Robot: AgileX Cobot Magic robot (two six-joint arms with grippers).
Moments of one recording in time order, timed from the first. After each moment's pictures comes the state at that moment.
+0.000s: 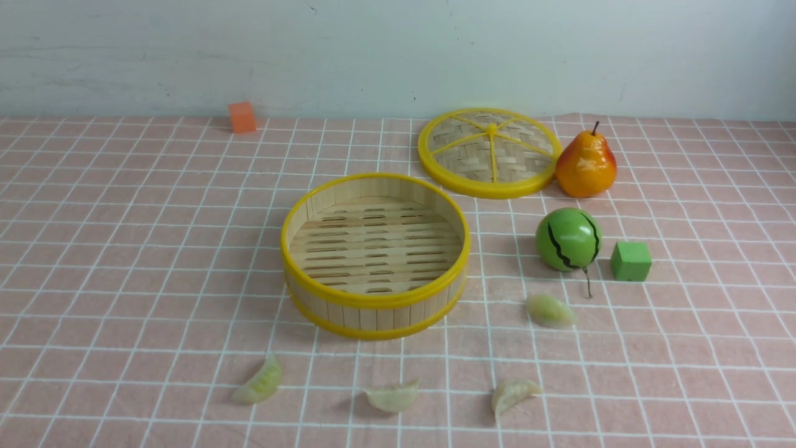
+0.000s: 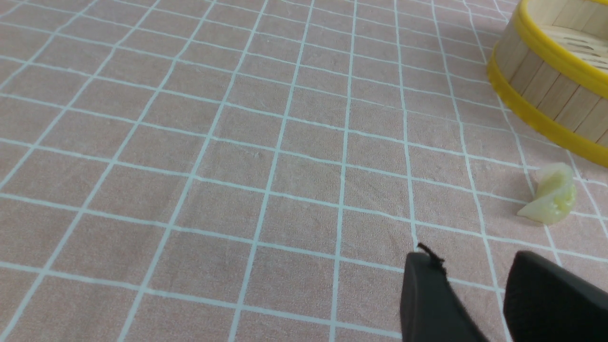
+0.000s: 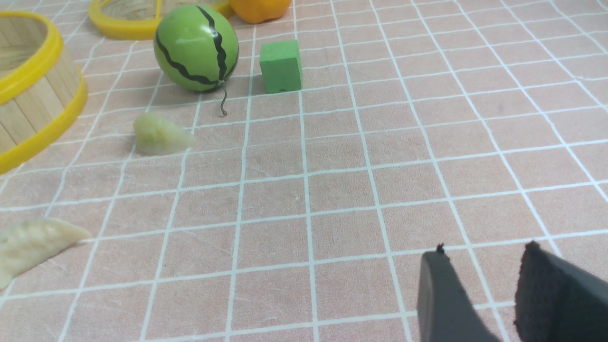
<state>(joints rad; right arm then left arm) -0.07 -0.01 0.01 0.04 0.40 0.13 -0.01 -0.01 0.03 0.01 0.38 -0.23</state>
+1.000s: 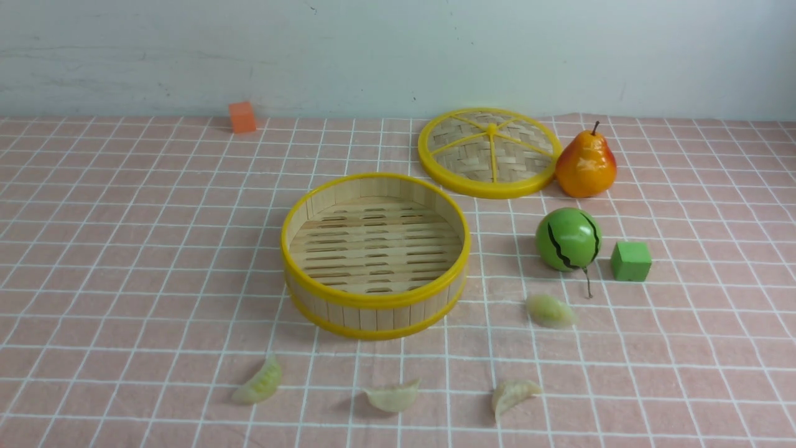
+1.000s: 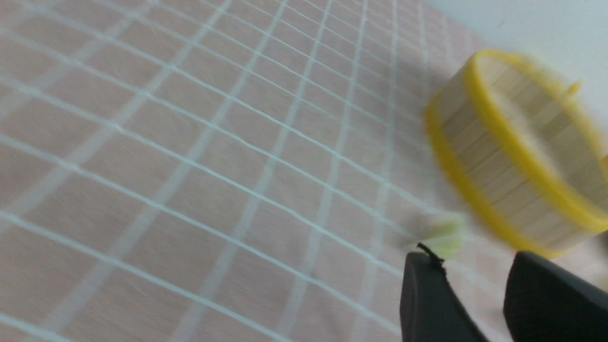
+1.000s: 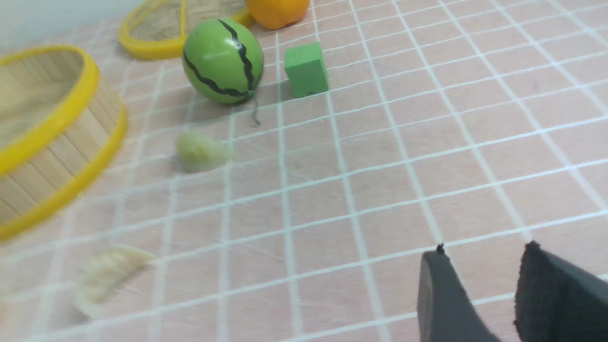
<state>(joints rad) -0.07 -0.01 0.01 0.31 0.40 0.22 -0.01 -0.01 0.03 -0.33 0.33 -0.48</state>
